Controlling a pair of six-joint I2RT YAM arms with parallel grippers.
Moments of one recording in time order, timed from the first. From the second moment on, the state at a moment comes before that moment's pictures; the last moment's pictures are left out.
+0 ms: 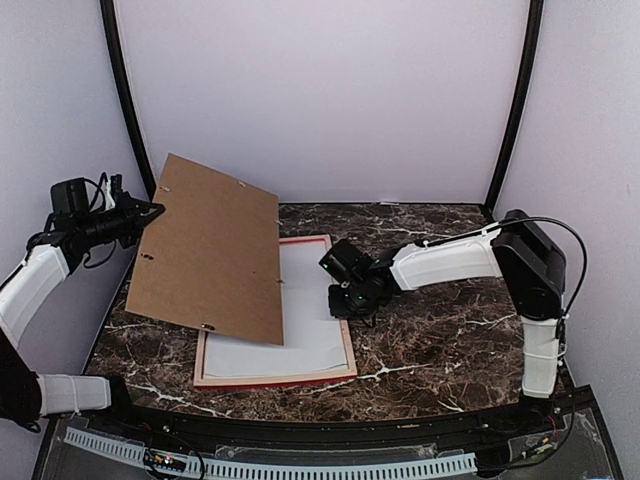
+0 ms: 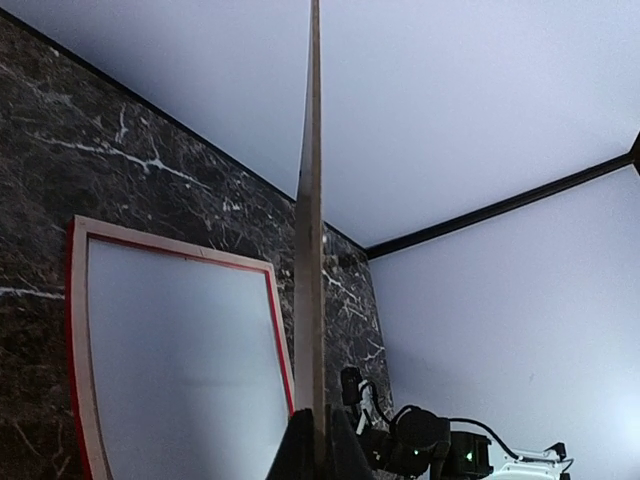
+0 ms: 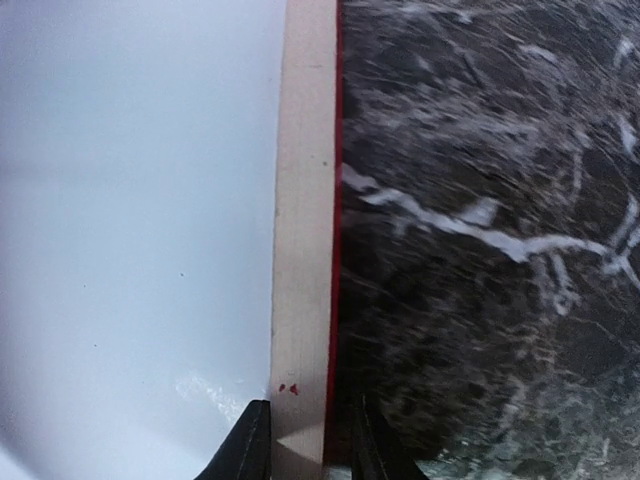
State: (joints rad) left arm 0.18 1.07 0.89 -0.19 0.80 -0.81; right arm 0.95 2.04 1.37 -0.43 0.22 0.74
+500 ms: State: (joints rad) left arm -0.24 0.98 0.62 0.04 0.50 -1.05; right arm 0.90 1.85 1.13 -0.39 0.25 0.81
